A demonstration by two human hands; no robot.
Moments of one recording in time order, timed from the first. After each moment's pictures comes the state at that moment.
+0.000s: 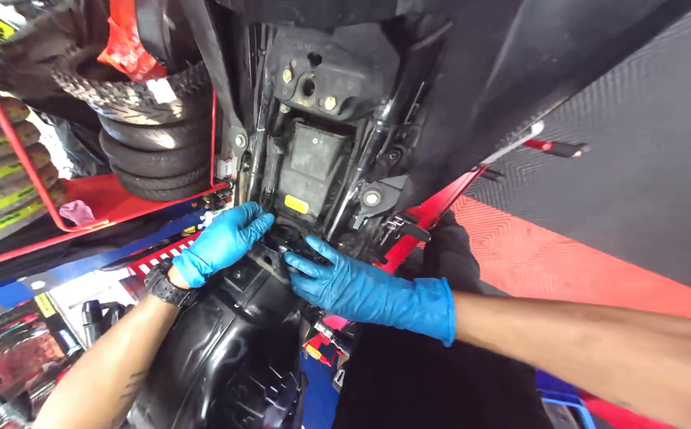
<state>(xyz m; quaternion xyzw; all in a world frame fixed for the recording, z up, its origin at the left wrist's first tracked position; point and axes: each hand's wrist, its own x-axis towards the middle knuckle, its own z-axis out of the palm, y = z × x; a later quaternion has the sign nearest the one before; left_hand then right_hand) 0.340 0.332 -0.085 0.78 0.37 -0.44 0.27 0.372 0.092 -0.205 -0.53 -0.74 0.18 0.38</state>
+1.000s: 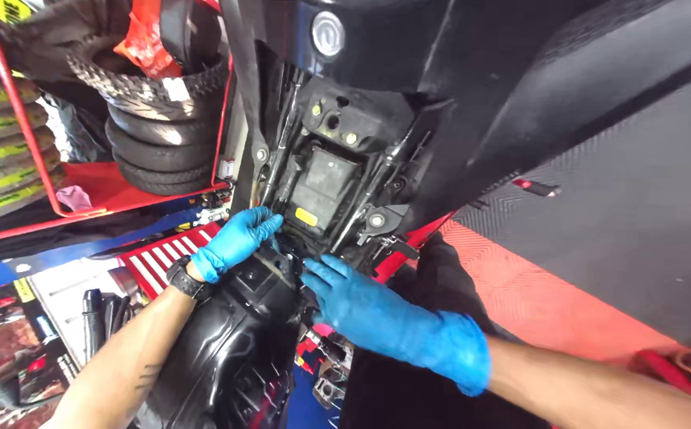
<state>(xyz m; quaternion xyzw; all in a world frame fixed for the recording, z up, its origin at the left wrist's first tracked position) 0.342 0.329 -0.086 0.73 0.42 -0.38 0.39 0.403 0.080 -0.162 -0.54 -0.70 0.28 0.36</state>
